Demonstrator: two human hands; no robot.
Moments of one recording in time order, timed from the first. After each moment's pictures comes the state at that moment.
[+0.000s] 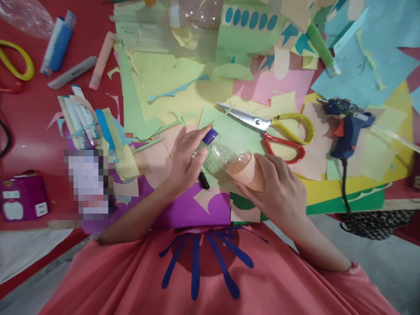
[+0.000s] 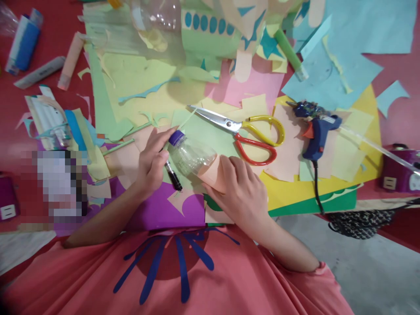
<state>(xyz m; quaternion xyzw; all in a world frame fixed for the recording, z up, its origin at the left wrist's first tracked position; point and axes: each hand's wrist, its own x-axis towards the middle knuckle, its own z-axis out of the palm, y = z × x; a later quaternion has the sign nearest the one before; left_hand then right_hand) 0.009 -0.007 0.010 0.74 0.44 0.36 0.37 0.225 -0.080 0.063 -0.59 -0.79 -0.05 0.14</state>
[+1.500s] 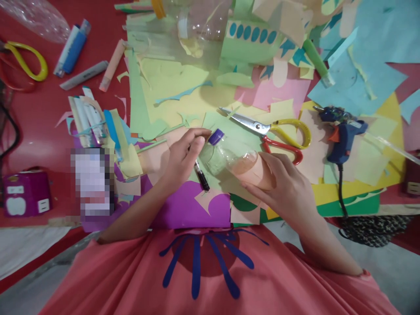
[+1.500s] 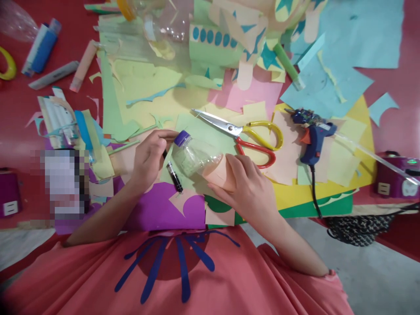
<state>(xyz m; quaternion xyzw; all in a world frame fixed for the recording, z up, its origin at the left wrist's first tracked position) 0.011 0.001 0.023 0.62 0.49 0.38 0.48 0.242 -0.072 0.067 -0.58 -0.80 0.01 0.15</state>
